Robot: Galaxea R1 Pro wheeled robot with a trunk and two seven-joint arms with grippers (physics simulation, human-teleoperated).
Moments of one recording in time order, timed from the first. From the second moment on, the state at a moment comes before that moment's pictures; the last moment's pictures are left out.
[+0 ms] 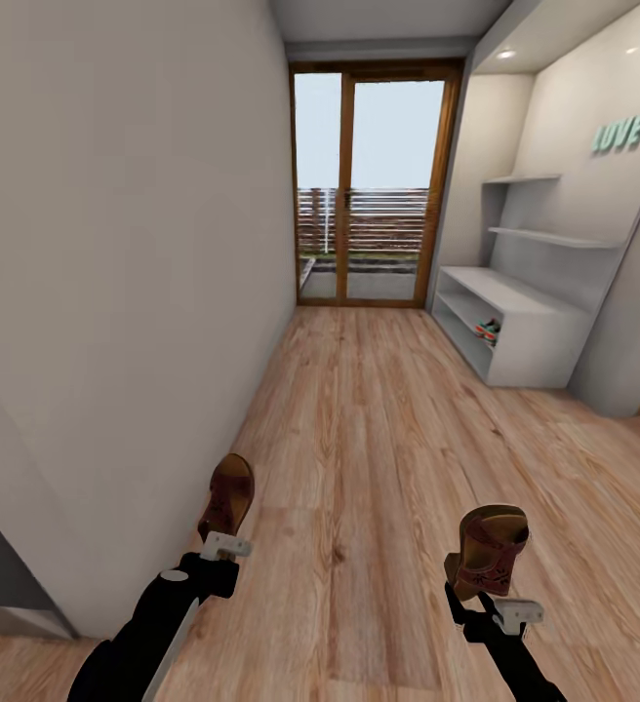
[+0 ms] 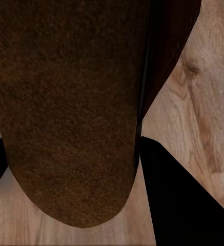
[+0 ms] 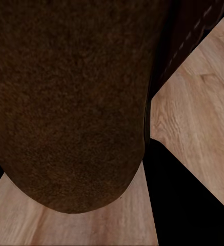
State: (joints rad) left arm -0.31 0.03 -0.18 -1.18 -0.03 0.64 -0.01; right arm -0.49 -0.16 -0.01 -0.04 -0.41 -0.82 0.50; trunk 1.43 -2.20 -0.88
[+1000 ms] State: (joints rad) left arm -0.31 0.03 -0.18 -1.18 -0.03 0.64 -0.01; right arm -0.49 -0.16 -0.01 -0.04 -0.40 -0.82 0.50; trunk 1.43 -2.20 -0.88
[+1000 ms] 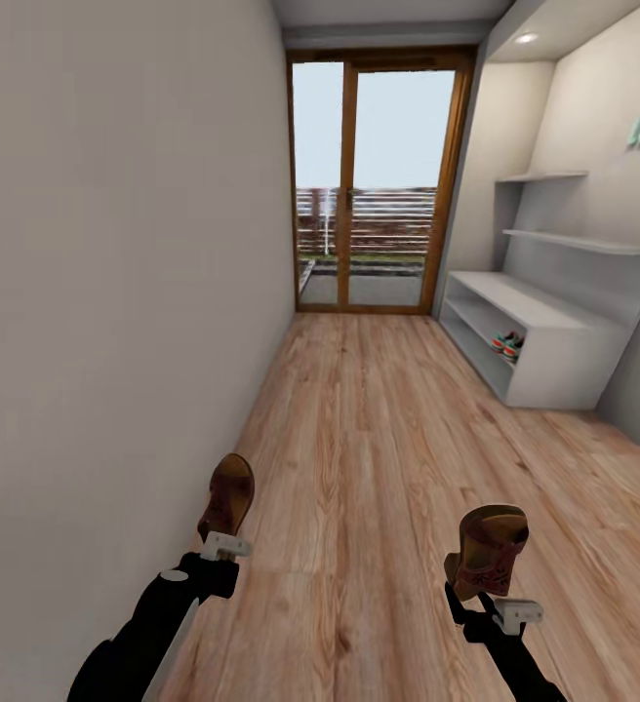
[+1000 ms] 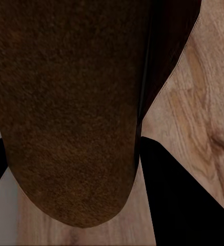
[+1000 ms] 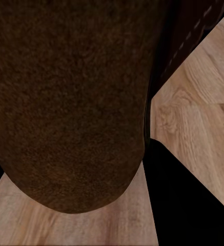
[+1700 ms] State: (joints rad) left arm -0.31 0.03 -0.18 -1.18 -0.03 0.64 -0.01; right arm -0.49 -0.16 -0.01 -0.04 -0.40 -0.82 0.50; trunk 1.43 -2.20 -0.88
